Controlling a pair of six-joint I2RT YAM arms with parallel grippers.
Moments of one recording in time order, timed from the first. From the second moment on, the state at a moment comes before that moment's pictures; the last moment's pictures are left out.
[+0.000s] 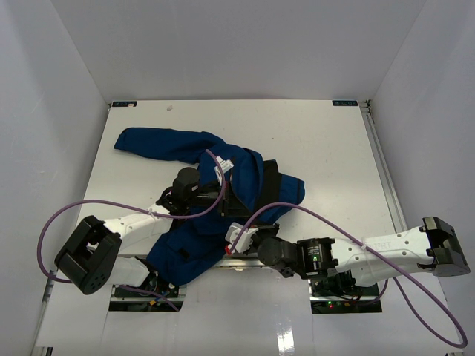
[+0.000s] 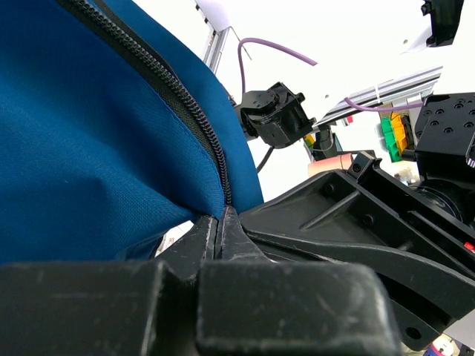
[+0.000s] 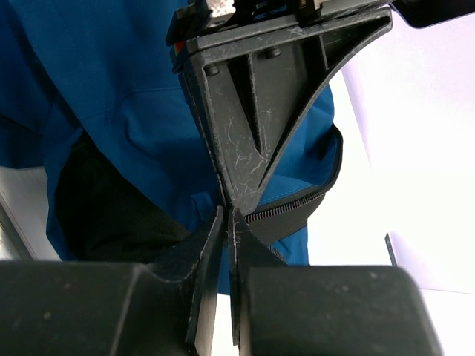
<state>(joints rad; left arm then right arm) -0.66 1.32 0.56 0.58 0.90 -0.83 1.61 1.09 0.69 -0.08 0.84 -0.46</state>
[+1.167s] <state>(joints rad) -0.66 1.32 0.56 0.58 0.88 -0.82 1.61 1.11 0.69 -0.02 0.86 -0.42</state>
